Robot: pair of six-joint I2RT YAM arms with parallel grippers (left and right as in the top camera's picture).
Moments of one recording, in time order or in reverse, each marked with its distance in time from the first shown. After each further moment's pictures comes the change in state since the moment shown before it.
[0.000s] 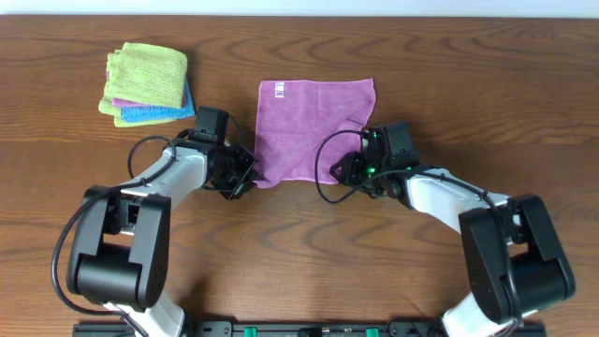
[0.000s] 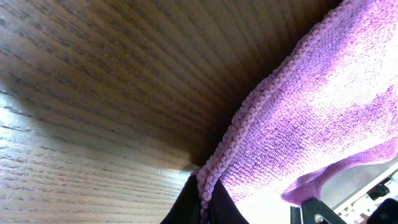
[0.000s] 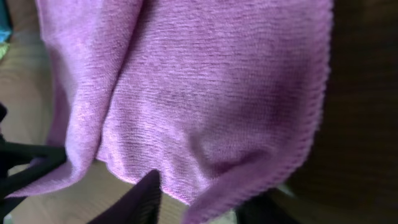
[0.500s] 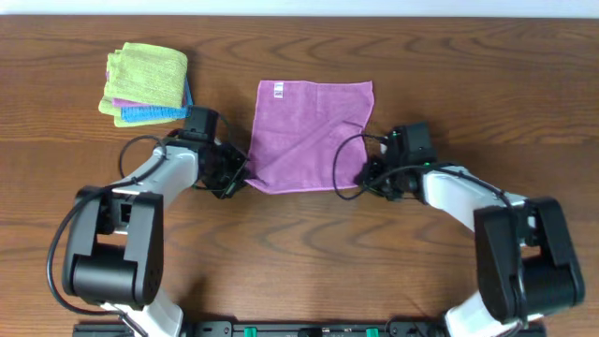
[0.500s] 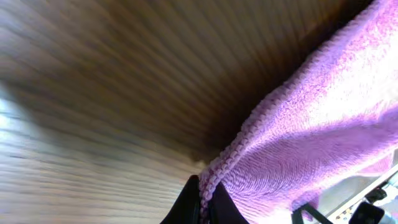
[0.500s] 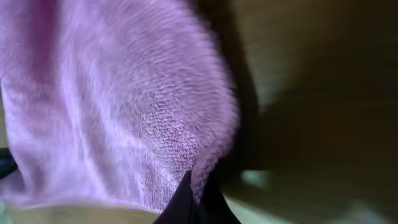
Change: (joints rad) left arm 0.063 0.000 0.000 -0.028 0.005 0.056; right arm -0.112 -0.032 -0.001 -0.172 -0.012 -0.046
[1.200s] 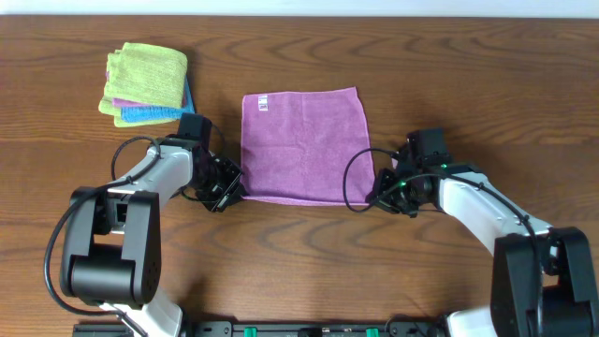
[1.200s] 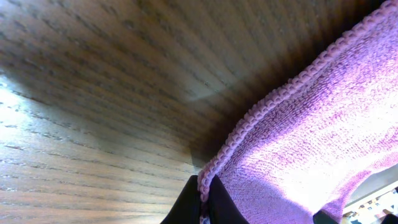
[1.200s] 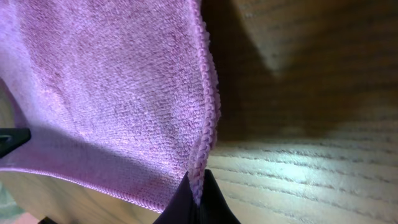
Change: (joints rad) left arm 0.025 0.000 0.000 -0.190 0.019 0.105; right arm -0.041 -0.122 -0.009 -0.291 -0.023 -0.073
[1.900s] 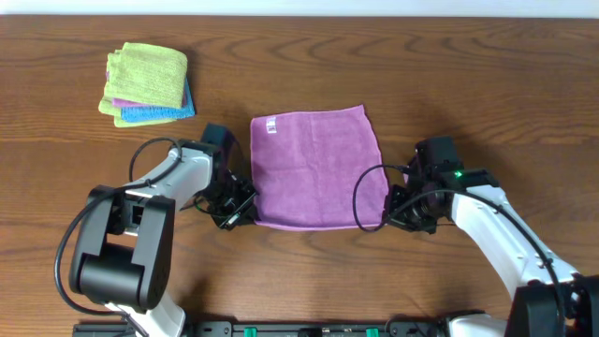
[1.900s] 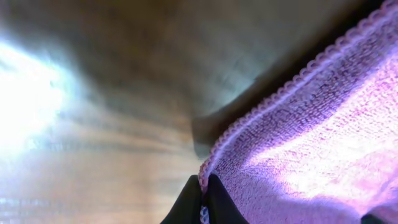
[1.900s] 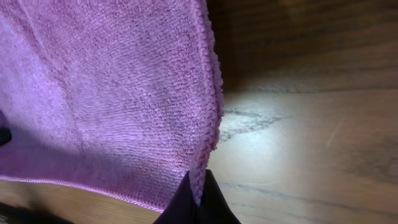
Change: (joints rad) left arm -0.125 0.000 0.000 -0.192 0.016 0.060; right arm 0.000 -0.177 0.000 -0.288 0.123 -0.096
